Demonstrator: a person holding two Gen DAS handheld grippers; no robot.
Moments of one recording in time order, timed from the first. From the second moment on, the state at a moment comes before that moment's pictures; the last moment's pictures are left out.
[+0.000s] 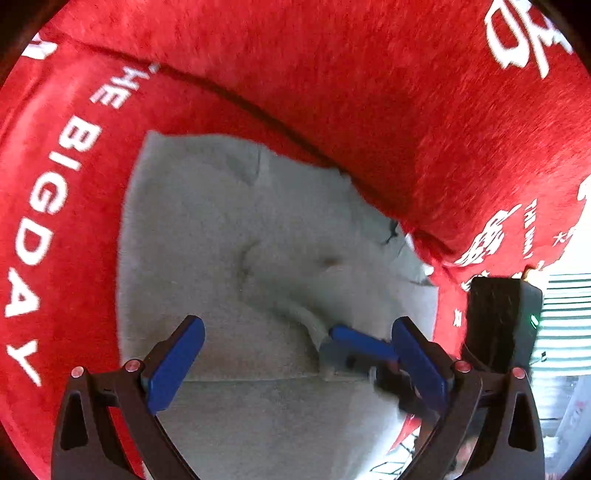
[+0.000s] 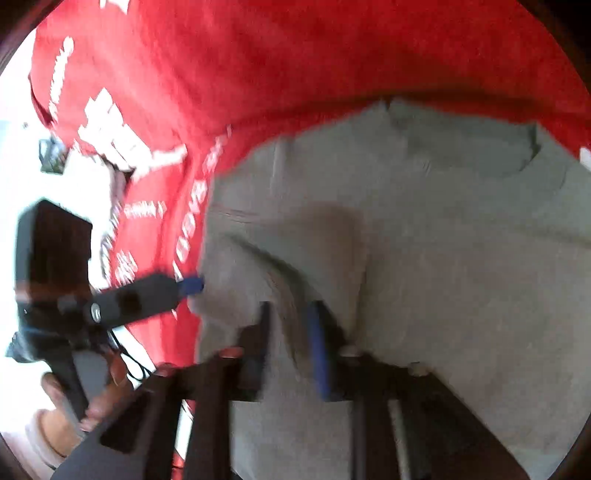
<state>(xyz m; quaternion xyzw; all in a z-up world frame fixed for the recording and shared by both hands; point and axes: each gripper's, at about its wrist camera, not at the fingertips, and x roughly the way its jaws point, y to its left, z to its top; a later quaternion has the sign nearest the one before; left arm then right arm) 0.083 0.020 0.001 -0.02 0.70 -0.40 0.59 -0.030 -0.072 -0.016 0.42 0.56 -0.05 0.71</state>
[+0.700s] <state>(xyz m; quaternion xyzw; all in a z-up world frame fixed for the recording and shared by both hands) 0.065 -0.004 0.006 0.00 0.69 -0.38 0.62 -0.284 -0.166 -0.035 0.67 0.33 -0.31 0.59</state>
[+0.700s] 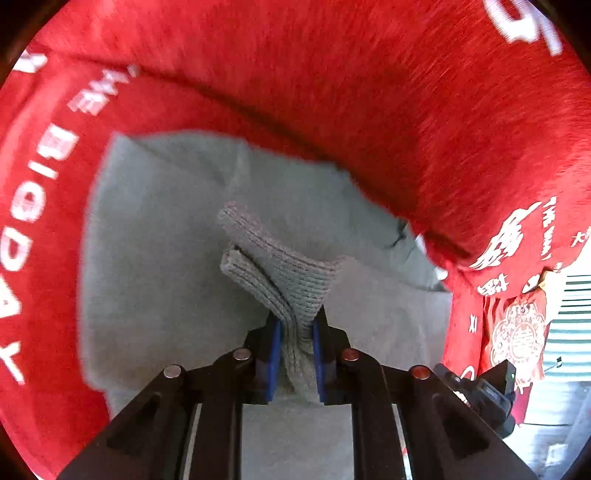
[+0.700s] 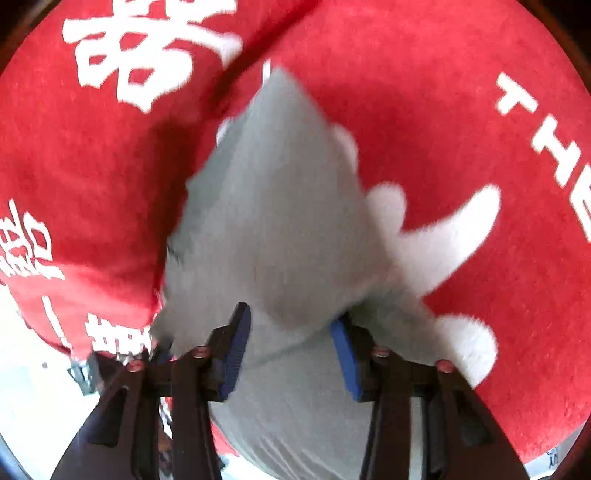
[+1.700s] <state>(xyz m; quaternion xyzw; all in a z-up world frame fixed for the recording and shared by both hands) 0.068 0.035 0.013 0.13 0.66 -0.32 0.67 -0.251 -0.125 -0.026 0.73 0.31 -0.16 0.59</state>
